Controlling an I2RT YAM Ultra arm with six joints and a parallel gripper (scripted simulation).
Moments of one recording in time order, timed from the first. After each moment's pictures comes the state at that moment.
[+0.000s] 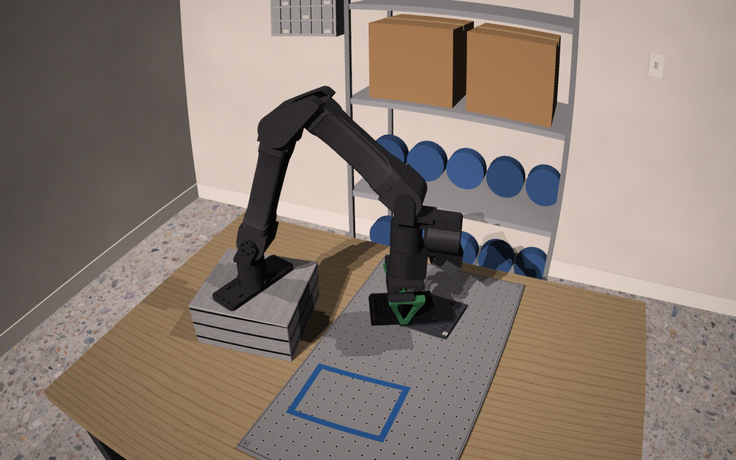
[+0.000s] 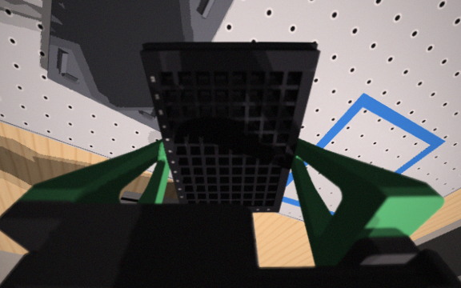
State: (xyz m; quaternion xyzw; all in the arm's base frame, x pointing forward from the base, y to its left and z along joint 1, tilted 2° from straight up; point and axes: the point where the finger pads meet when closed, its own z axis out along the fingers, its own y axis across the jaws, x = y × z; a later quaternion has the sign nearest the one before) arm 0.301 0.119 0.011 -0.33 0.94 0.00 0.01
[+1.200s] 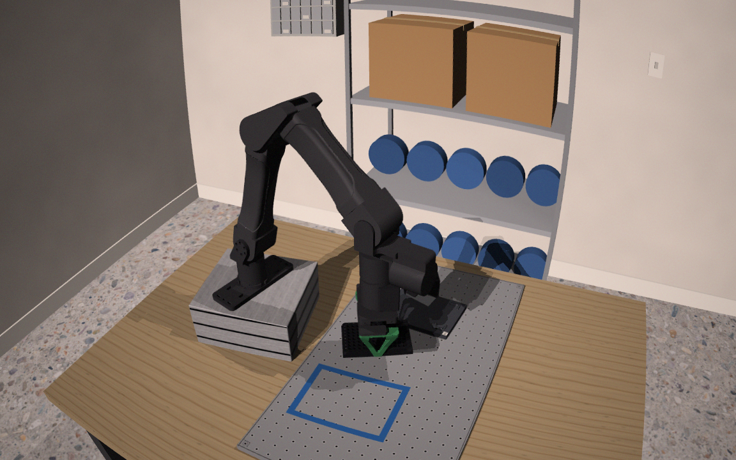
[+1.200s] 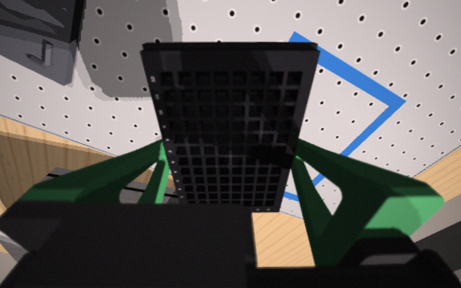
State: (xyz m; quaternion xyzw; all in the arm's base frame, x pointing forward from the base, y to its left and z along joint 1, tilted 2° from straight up) arm 0.310 0.015 0.009 -0.34 0.94 0.00 0.01
